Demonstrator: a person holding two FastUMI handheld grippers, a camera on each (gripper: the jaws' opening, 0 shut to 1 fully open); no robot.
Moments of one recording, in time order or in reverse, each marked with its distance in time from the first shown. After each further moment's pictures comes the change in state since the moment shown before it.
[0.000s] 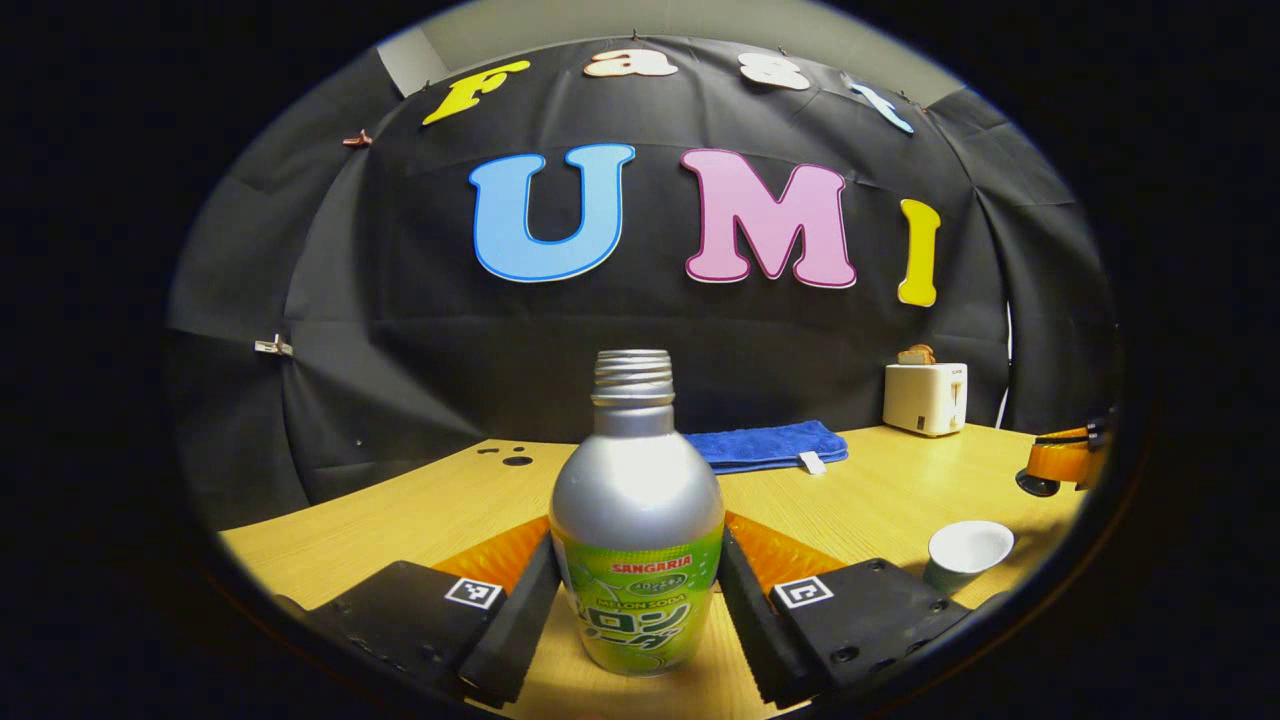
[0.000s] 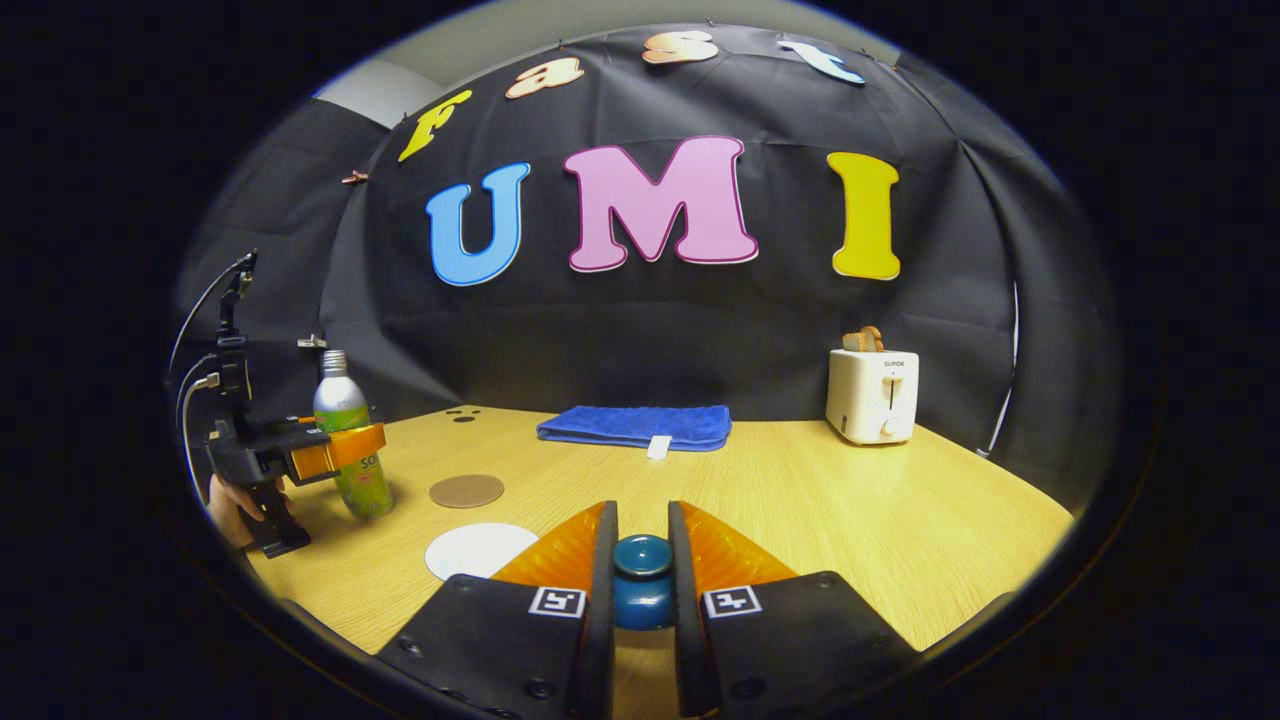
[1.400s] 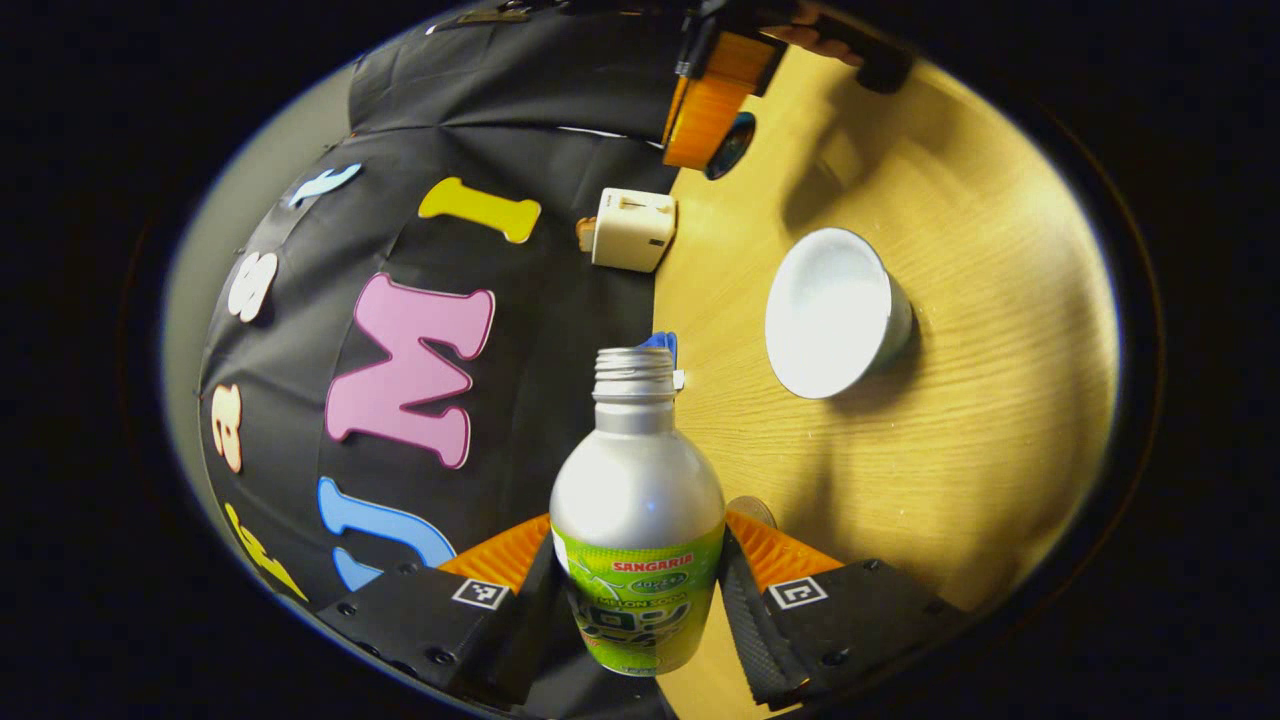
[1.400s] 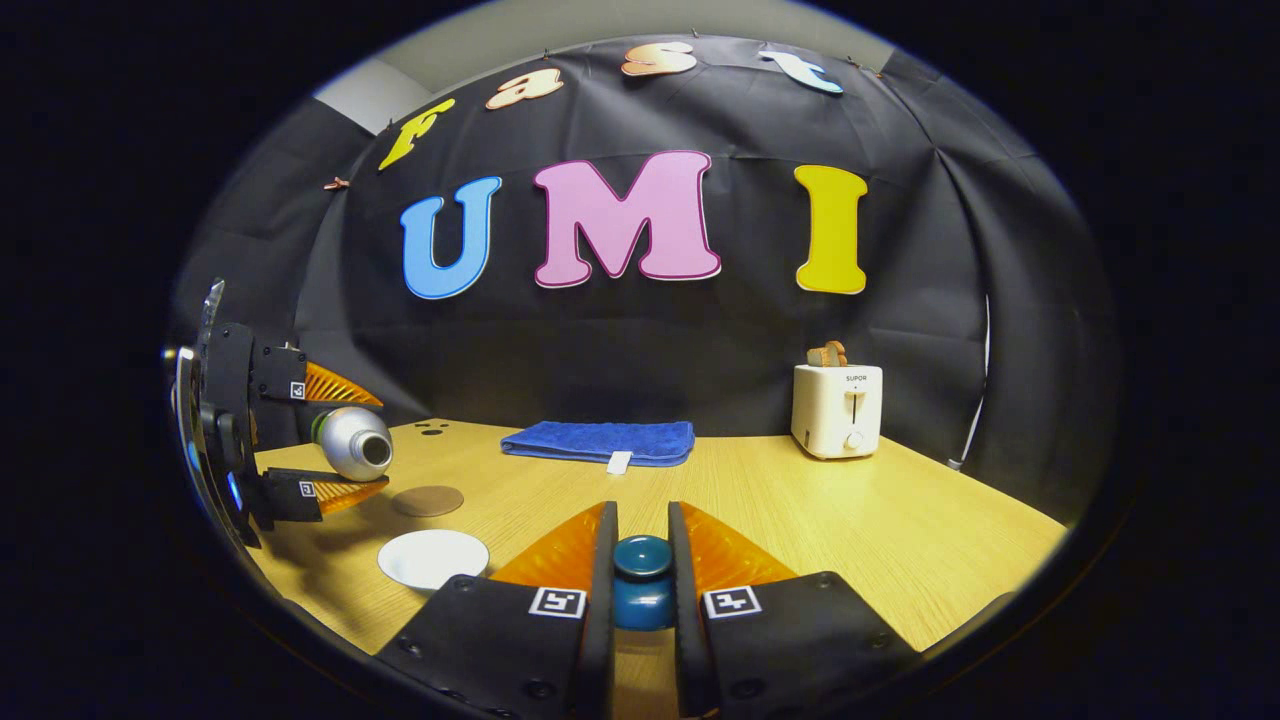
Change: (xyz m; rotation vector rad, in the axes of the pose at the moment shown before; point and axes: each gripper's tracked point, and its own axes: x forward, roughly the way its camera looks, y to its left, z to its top) left arm -0.013 -0.107 -0.004 1.526 -0.086 -0.370; right arm -0.003 -0.034 0.006 -0.007 -0.029 -0.073
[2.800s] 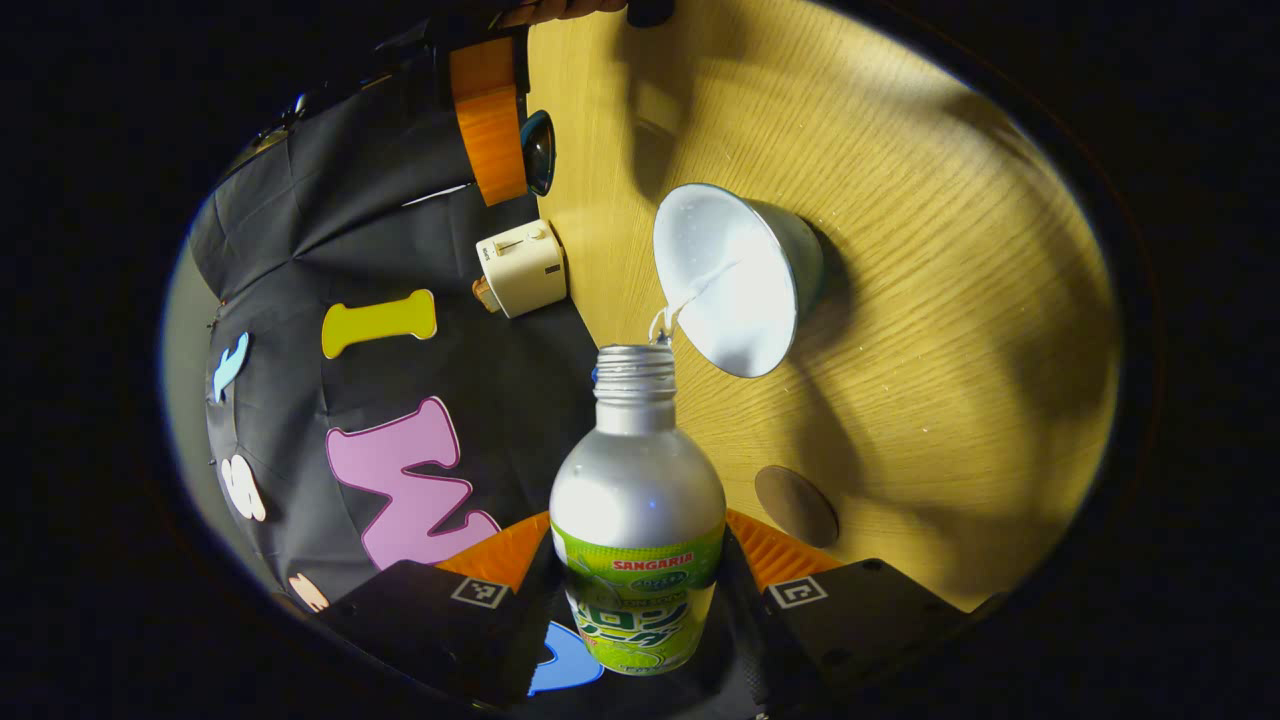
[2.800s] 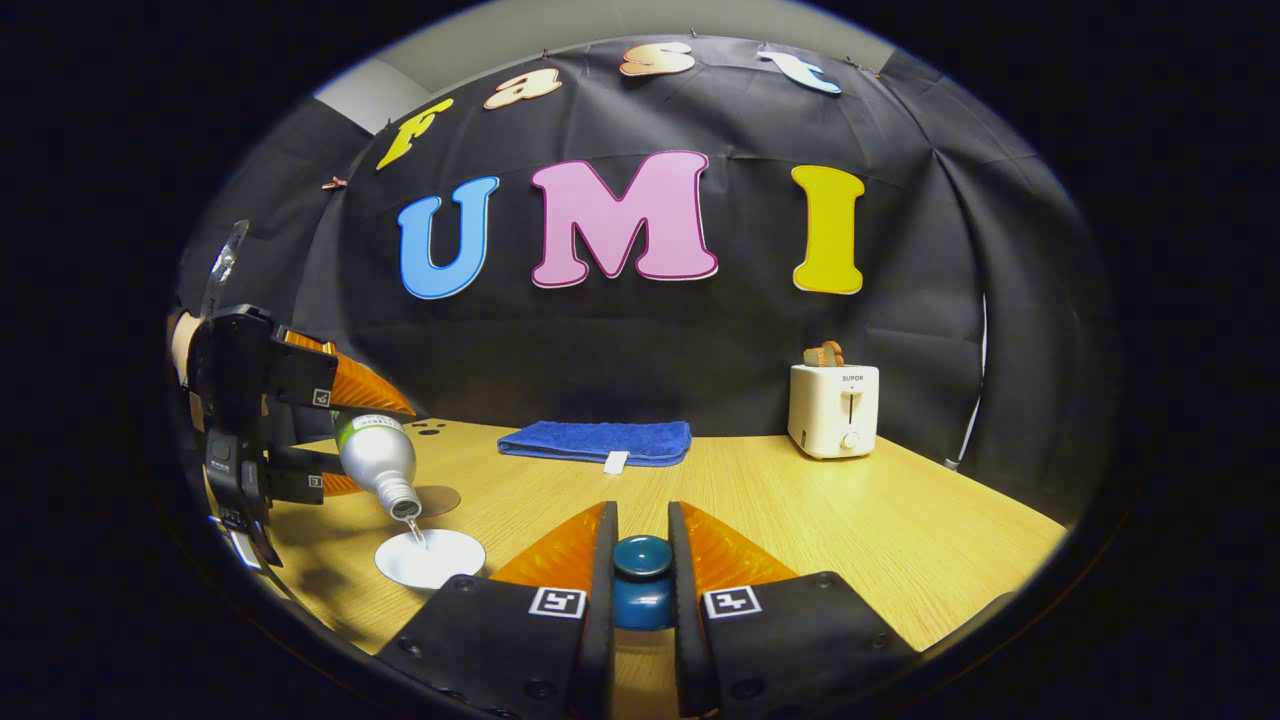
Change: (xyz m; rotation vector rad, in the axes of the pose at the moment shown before) left arm 0.002 0.001 0.008 0.490 0.005 -0.096; right arm -0.001 -0.001 0.001 0.000 0.001 -0.004
